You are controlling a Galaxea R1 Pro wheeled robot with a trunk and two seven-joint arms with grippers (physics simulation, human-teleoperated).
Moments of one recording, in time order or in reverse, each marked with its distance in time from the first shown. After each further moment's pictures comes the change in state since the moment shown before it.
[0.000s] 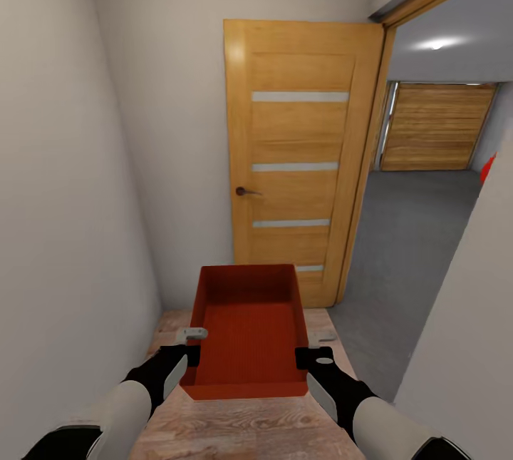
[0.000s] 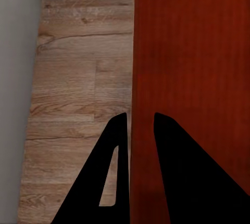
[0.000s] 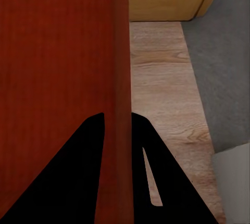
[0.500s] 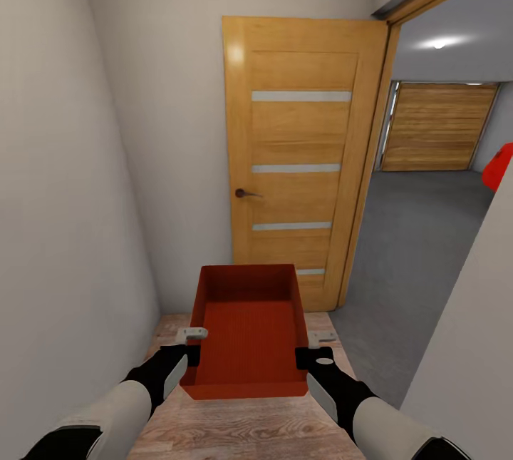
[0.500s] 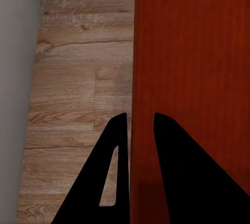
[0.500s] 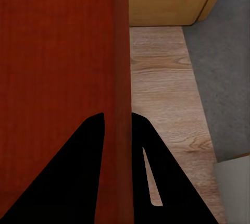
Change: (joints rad) left arm 0.000 0.000 -0.001 -0.002 -0.001 0.000 0.000; right arm 0.000 0.000 0.000 0.001 -0.002 -0.004 0.001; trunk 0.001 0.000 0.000
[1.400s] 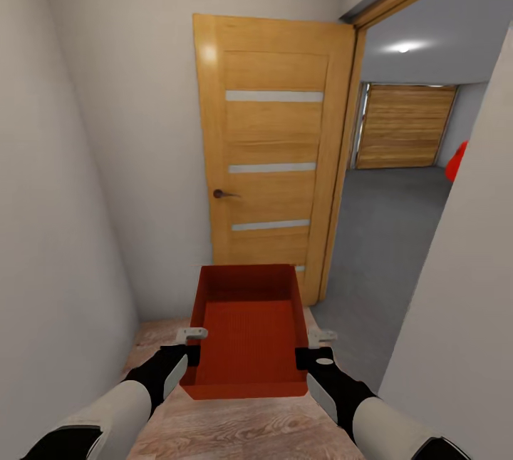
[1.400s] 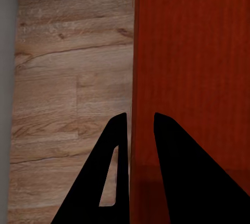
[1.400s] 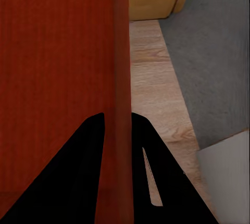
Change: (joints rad) left arm 0.000 0.001 -0.005 0.001 0.005 -0.001 0.001; right arm 0.000 0.001 0.001 0.002 -0.002 -0.003 -0.001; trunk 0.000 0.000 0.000
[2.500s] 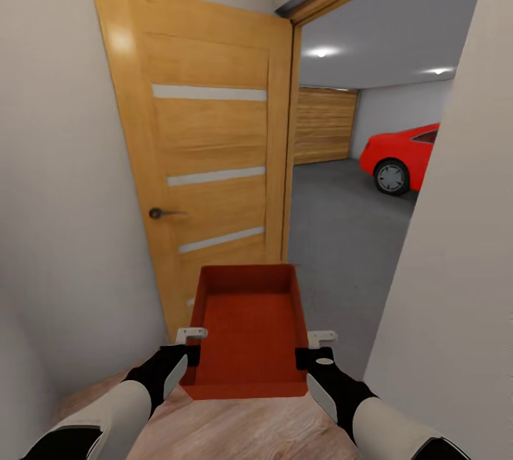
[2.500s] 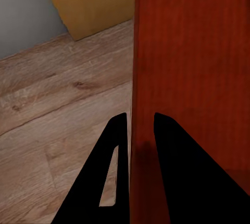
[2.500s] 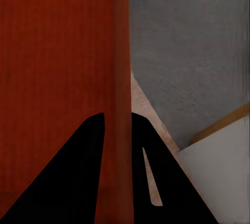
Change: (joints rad) left arm 0.000 0.000 0.001 0.000 -0.001 0.002 0.000; right arm 0.000 0.000 -0.001 0.000 0.001 0.002 0.001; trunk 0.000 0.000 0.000
